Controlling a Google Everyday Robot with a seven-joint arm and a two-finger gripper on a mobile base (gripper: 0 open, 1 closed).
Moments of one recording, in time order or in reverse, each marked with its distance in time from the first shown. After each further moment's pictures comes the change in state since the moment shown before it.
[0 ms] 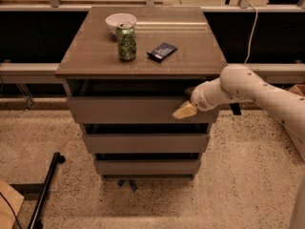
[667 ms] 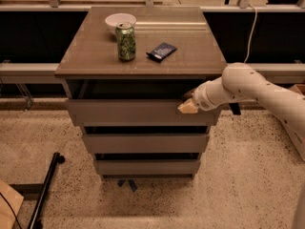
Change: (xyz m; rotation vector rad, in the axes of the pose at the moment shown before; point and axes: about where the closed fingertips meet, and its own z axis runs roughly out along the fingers) arm -0.001 0.002 -0.003 -0.008 0.006 0.002
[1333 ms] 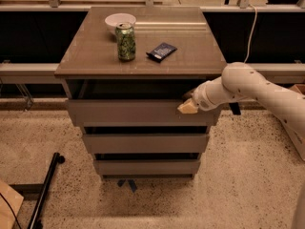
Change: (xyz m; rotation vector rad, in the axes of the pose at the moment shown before) arm -0.002 0.000 -0.003 0.000 0.000 0.000
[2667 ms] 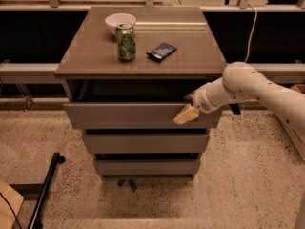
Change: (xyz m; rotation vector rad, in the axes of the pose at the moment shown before) arm 0.008 0.014 -0.007 -0.043 0.023 0.022
